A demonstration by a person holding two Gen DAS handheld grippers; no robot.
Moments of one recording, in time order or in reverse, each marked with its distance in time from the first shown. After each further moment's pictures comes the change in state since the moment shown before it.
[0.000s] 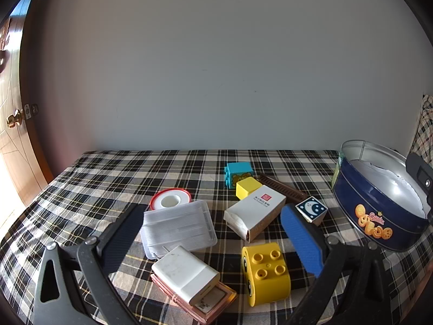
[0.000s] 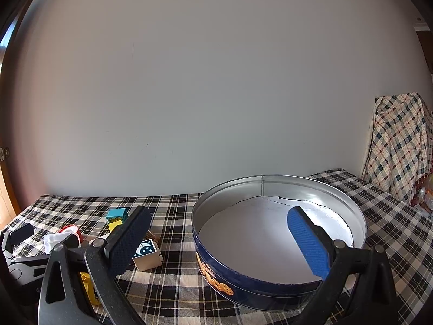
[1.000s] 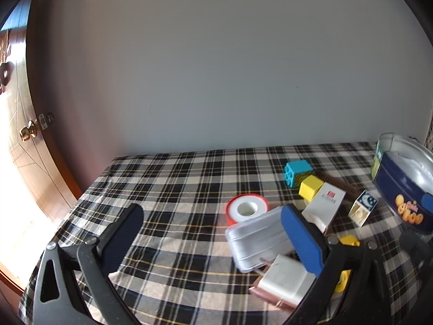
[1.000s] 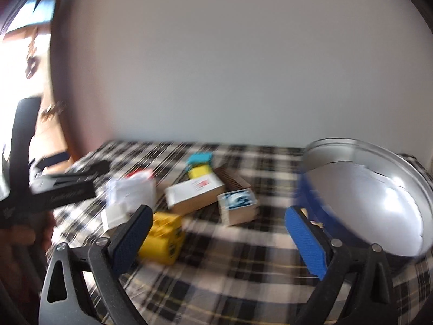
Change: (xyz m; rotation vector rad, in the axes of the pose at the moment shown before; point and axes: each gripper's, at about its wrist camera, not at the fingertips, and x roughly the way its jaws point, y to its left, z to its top) left arm 0.008 0.076 0.024 0.068 0.057 0.099; right arm 0.012 0.073 -0.023 -0.152 0.269 0.404
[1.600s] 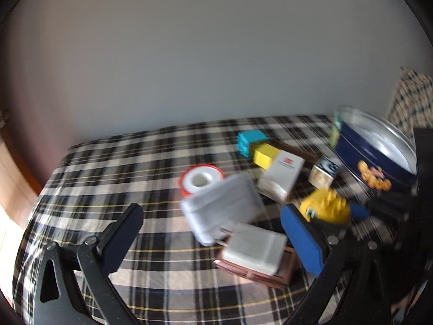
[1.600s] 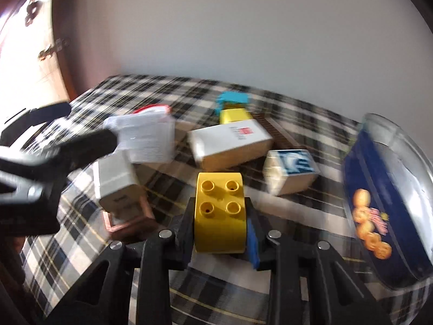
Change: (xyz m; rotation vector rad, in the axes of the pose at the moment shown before) left arm 0.003 -0.017 -0.016 0.094 0.116 -0.272; right arm 0.060 0.027 -0.013 -0.102 0.281 -0.026
